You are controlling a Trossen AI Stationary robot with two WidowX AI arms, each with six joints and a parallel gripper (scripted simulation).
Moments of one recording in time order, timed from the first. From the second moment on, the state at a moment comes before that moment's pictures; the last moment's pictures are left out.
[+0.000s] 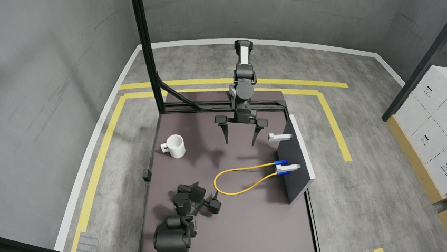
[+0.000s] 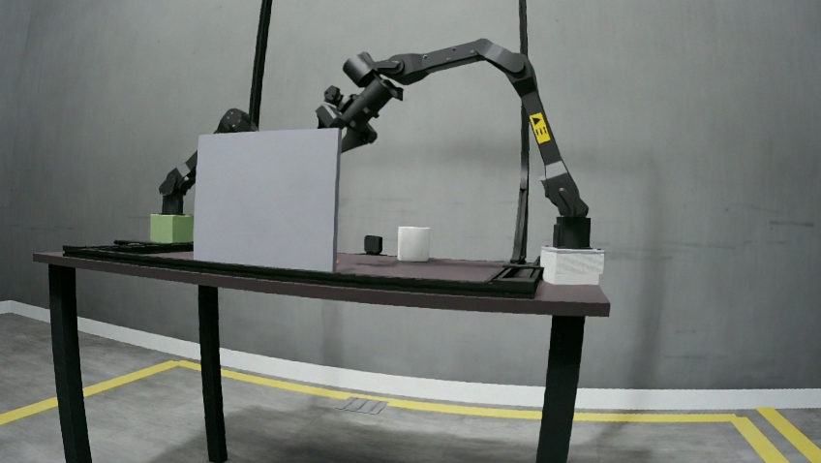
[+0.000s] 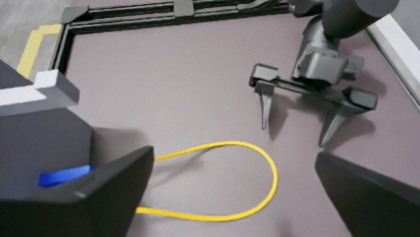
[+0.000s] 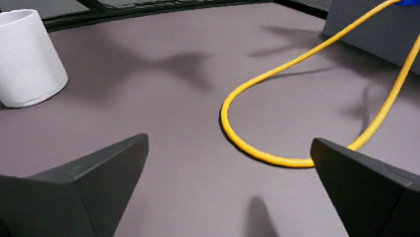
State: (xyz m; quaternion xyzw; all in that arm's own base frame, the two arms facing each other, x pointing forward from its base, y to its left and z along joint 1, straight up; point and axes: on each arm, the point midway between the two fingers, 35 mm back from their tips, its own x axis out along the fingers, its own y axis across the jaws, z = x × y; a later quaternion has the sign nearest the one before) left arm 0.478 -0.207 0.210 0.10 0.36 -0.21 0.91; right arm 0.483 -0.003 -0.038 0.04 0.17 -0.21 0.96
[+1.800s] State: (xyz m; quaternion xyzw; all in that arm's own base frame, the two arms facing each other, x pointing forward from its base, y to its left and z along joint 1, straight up) left arm 0.482 -0.310 0.039 0.21 0.53 -0.28 0.78; right arm 0.483 -0.003 -0.038 0.04 0.17 -0.21 0.96
